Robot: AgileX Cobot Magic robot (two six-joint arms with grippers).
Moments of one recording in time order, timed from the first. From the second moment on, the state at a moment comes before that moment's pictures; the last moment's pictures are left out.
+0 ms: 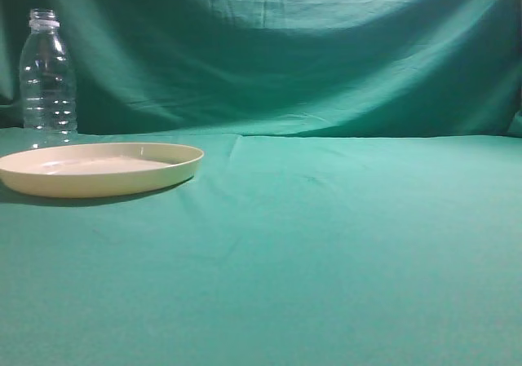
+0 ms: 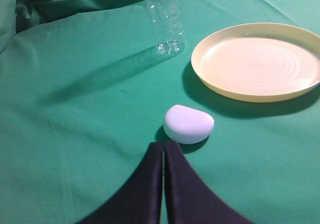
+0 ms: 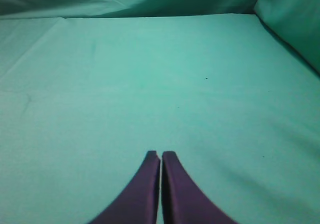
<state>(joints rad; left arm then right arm) 0.00 -0.02 0.02 -0.05 0.35 0.33 0.10 -0.01 0.03 -0.01 0.38 0.06</state>
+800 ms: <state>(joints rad) 0.00 -0.02 0.02 -0.05 0.35 0.33 0.10 -0.01 0.03 0.01 0.31 0.07</state>
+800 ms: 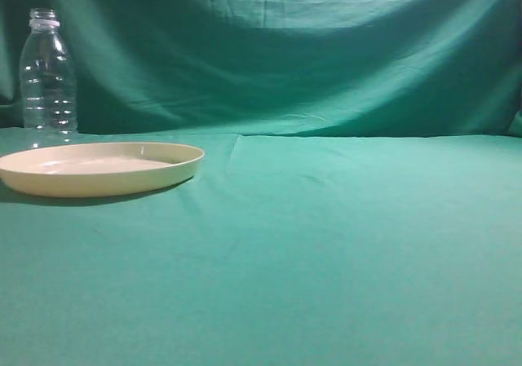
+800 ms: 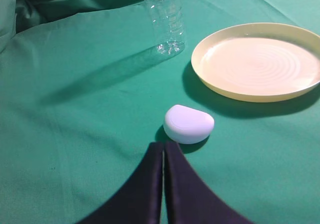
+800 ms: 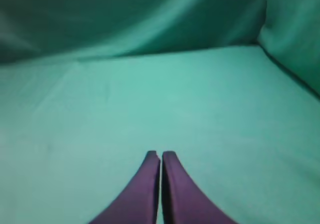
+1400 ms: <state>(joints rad) 0.00 -0.02 0.02 -0.05 0.35 0.33 0.16 0.16 -0.18 -0.07 0.18 0.14</state>
